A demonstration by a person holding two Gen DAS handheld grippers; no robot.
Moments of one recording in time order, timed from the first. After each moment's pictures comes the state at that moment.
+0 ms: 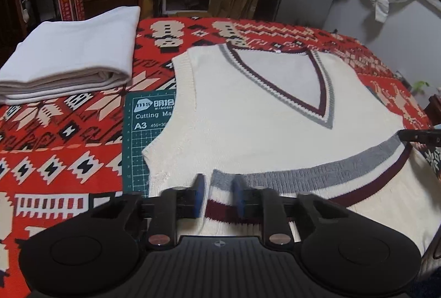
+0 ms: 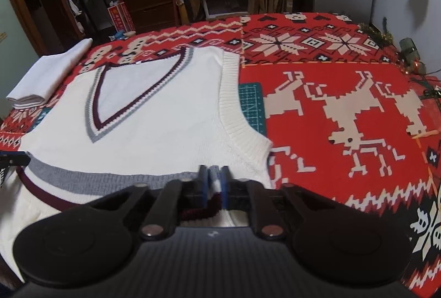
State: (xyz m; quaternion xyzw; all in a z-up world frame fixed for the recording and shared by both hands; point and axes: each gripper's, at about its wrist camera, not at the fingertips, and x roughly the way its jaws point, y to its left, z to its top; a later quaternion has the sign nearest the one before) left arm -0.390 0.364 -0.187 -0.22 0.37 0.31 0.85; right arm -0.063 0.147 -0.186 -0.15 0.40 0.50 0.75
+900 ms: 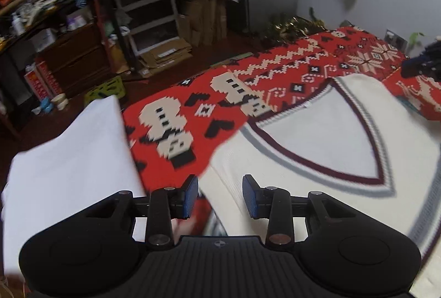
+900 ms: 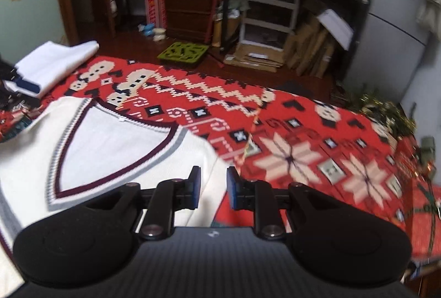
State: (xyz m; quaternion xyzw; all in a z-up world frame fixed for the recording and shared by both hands) left arm -0.287 0.499 -0.158 -0.05 0.43 0.24 0.87; right arm 0.019 0.277 -0.143 -0.26 0.29 0.58 0.72
